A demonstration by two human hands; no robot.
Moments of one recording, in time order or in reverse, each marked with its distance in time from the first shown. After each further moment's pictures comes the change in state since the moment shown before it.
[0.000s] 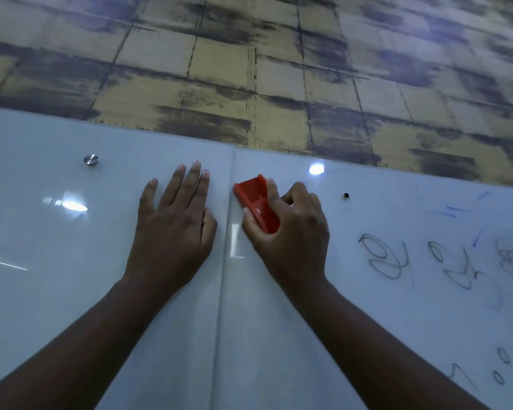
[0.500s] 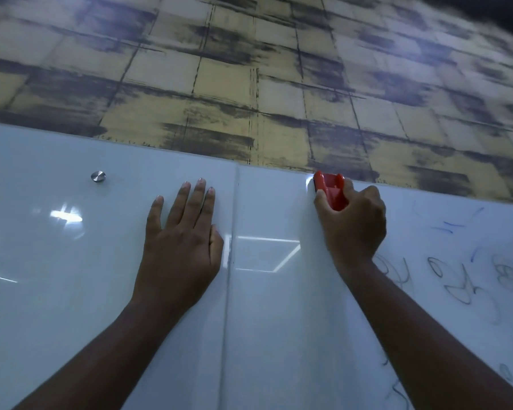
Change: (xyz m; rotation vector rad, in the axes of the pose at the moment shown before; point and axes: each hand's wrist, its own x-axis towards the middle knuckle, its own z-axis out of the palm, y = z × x) left_hand -0.003 0.007 0.000 0.002 0.038 -0.030; right_hand 0.050 0.070 -0.011 -0.121 0.162 0.399
